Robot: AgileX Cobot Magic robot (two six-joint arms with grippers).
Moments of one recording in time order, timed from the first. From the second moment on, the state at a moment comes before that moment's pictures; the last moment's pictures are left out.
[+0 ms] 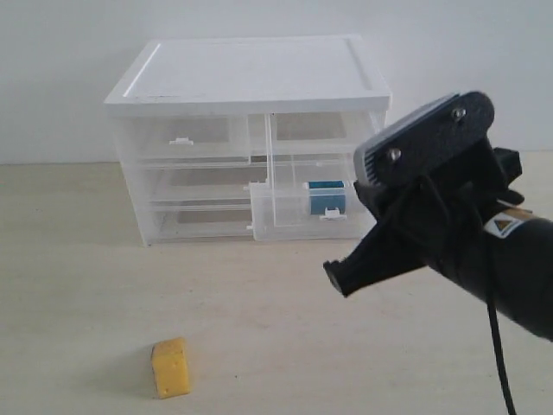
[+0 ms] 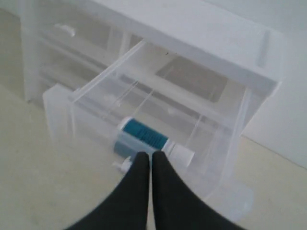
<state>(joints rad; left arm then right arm) -0.12 0.00 0.00 0.07 0.29 -0.04 0.84 1.28 -0.53 0.81 -0.53 -0.93</state>
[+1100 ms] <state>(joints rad) -0.12 0.00 0.00 0.07 0.29 -0.04 0.86 1.61 -0.66 0.76 -0.64 -0.77</state>
